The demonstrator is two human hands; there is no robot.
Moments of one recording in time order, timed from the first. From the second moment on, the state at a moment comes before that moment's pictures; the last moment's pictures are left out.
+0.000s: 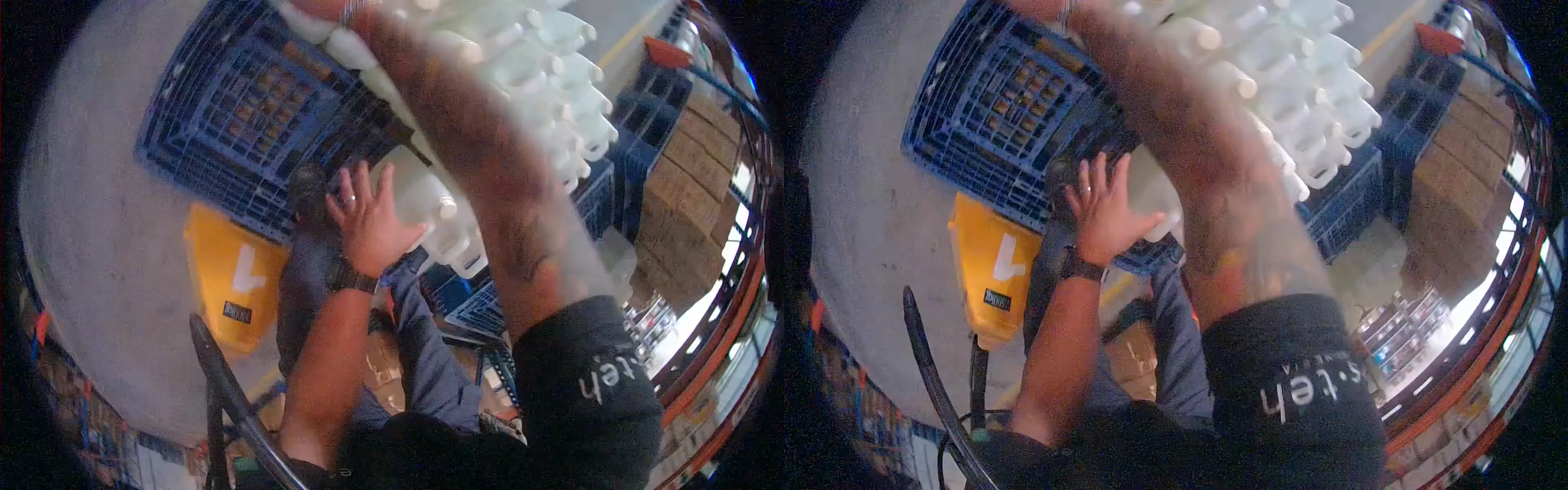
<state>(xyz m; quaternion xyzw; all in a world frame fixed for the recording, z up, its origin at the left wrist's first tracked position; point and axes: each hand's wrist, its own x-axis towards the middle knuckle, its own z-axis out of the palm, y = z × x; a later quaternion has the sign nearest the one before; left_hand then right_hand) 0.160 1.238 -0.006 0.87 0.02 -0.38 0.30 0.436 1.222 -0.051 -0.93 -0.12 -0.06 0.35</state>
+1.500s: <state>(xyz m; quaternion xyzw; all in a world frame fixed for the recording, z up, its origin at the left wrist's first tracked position) -0.317 0.578 0.057 0.51 -0.51 -0.59 0.37 -0.629 0.440 0.078 -0.18 0.56 -0.55 0.59</state>
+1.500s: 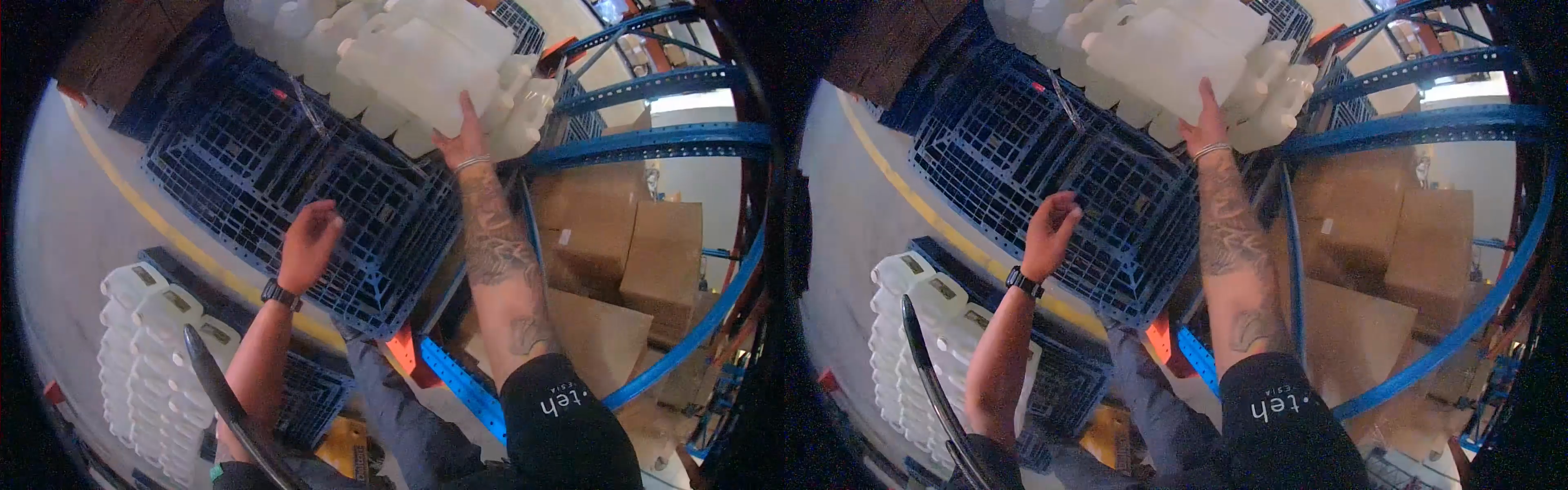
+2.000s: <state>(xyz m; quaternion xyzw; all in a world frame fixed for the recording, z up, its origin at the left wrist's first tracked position) -0.358 0.467 0.062 0.51 -0.47 -0.60 0.40 -0.485 0.514 0.083 -0.18 0.57 -0.43 0.68</state>
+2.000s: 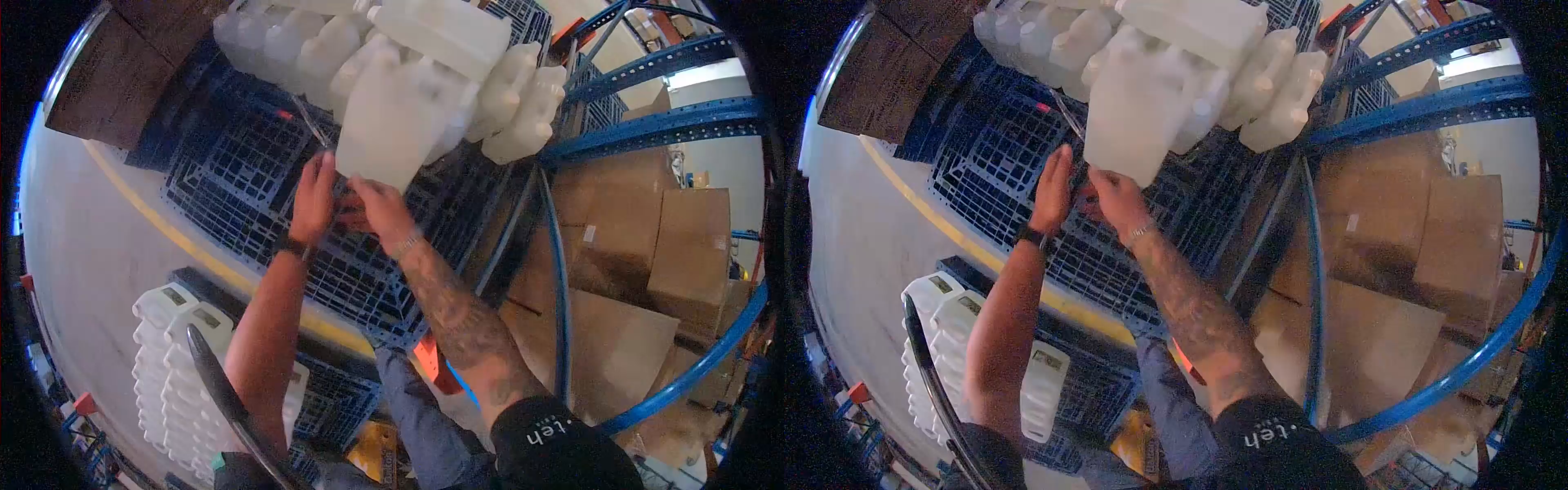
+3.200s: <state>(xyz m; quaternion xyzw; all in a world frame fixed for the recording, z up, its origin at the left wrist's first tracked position) -0.278 0.745 0.016 0.68 -0.04 -0.62 0.39 -0.503 0.683 0.000 -0.80 0.34 0.49 0.10</state>
